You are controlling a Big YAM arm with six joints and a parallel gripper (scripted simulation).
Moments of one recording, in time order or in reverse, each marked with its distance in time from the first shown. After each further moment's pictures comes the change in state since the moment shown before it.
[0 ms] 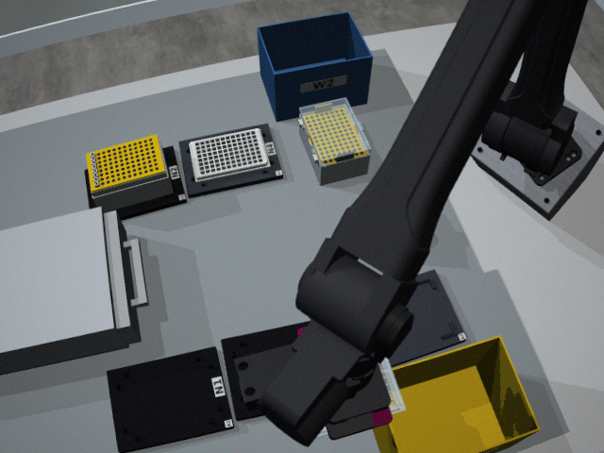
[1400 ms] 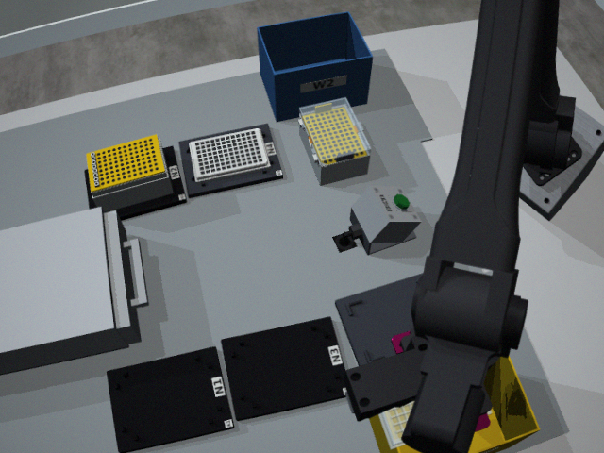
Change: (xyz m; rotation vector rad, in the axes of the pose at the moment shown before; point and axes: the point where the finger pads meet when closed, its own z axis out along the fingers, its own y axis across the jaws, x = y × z) arm 0.096 0.038 -0.001 -0.001 0.001 -0.009
